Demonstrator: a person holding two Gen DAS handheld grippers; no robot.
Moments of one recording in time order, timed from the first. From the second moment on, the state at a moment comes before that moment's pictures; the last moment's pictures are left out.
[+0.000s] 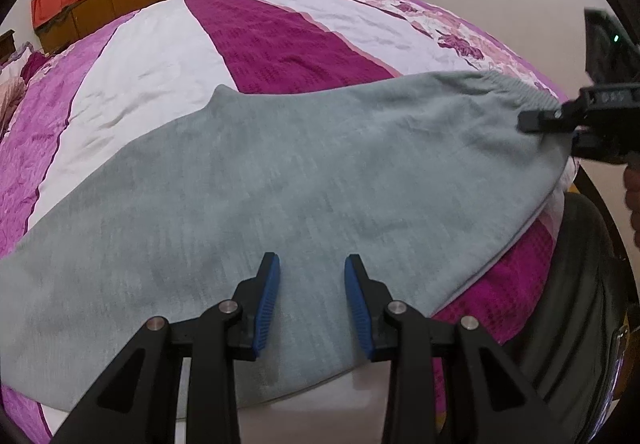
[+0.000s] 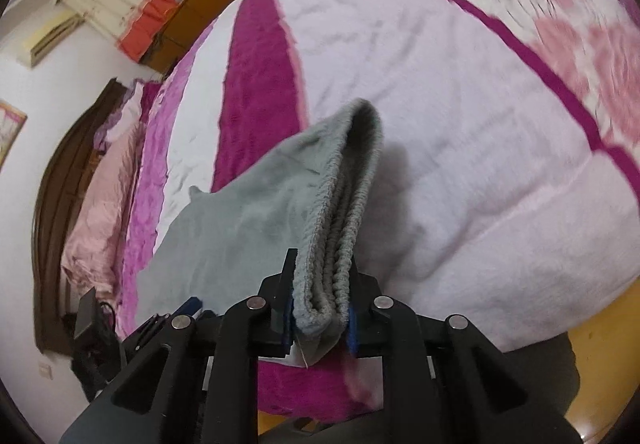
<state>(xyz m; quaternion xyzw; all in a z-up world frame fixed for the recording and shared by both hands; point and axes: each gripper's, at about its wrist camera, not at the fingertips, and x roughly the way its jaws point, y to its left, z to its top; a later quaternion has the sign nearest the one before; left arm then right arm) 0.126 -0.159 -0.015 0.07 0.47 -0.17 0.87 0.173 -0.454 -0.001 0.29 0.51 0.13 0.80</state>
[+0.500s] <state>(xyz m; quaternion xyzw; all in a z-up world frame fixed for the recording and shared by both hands) 0.124 -0.145 -0.011 0.06 0.46 -0.16 0.87 0.171 -0.395 0.070 0.22 0.46 0.18 0.84</state>
